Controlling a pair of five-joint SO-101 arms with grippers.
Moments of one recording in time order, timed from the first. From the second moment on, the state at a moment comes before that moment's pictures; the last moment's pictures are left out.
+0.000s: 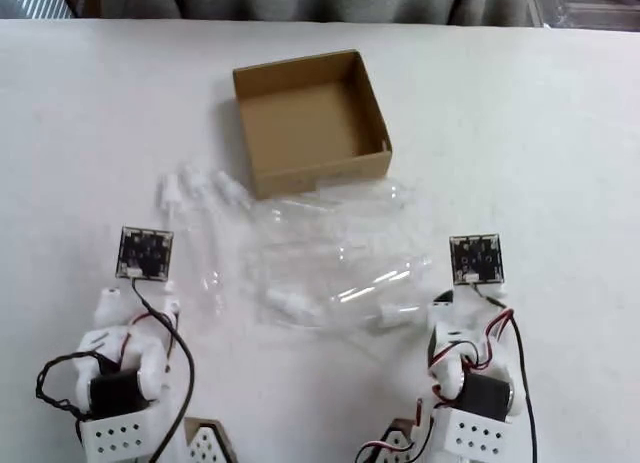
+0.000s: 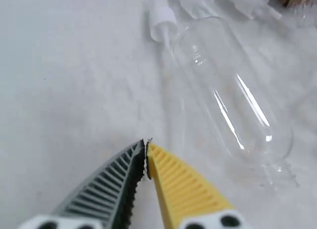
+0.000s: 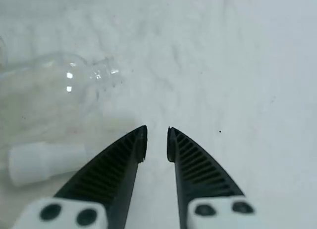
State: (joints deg) left arm -17.5 -103.9 96.4 63.0 -14.8; right arm 12.0 -101.8 96.4 60.9 19.6
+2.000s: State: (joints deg) left arm -17.5 -103.8 97.0 61.7 -14.8; right arm -4.3 -22.9 37.2 57.5 -10.1
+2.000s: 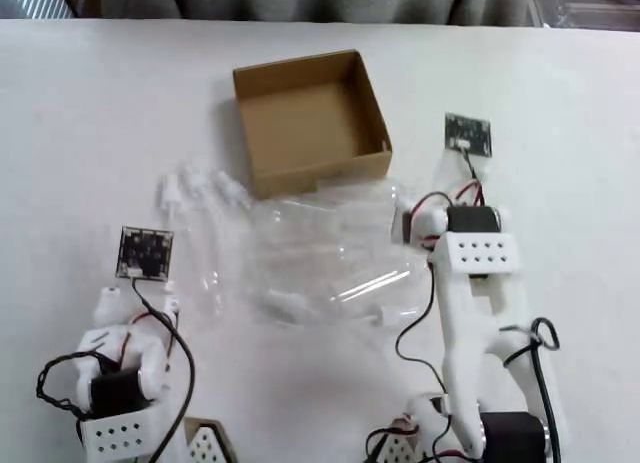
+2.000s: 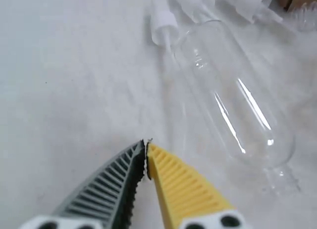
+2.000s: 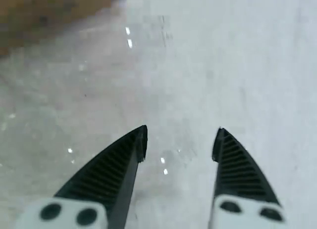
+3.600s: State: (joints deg) left arm -17.5 -103.8 97.1 60.4 -14.8; right arm -9.1 57.5 -61.8 75.9 -4.7
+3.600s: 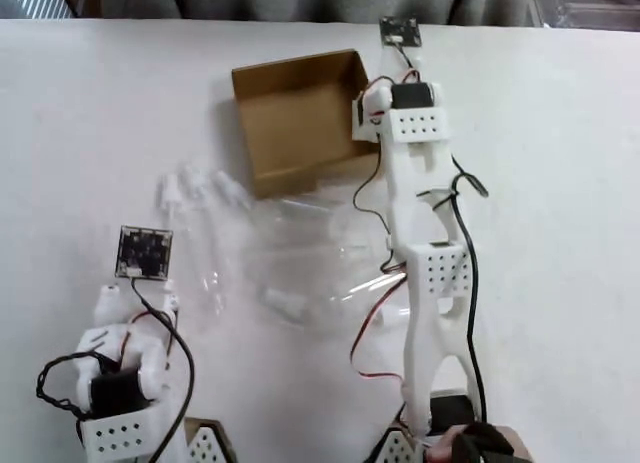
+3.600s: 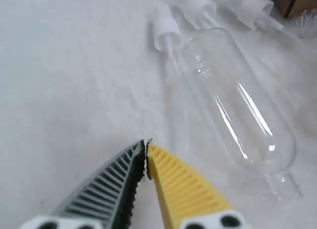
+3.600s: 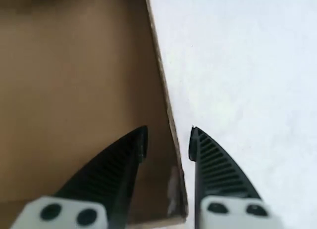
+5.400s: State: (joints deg) left arm -17.5 -103.8 97.1 60.4 -19.3; right arm -11.2 59.6 -74.7 96.0 2.2
